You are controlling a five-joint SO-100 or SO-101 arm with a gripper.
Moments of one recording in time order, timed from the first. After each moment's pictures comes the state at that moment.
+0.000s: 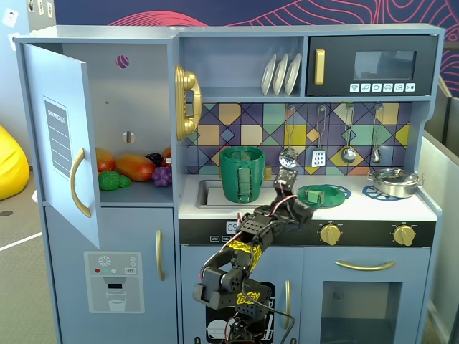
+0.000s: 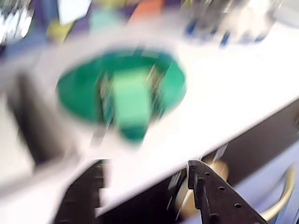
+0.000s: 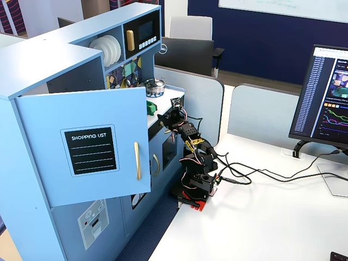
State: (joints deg) arm 34.5 152.9 141.3 12.9 -90.4
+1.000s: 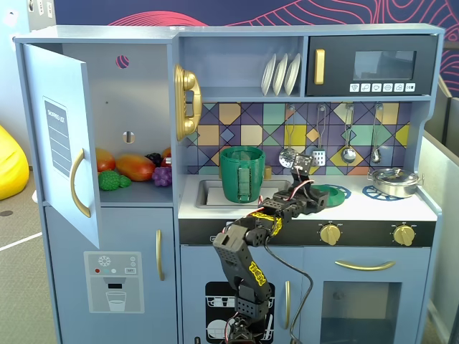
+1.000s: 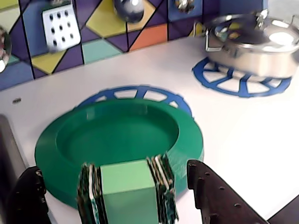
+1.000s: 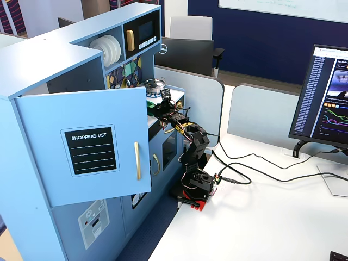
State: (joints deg) arm 32.6 117.6 120.5 -2.2 -92.2
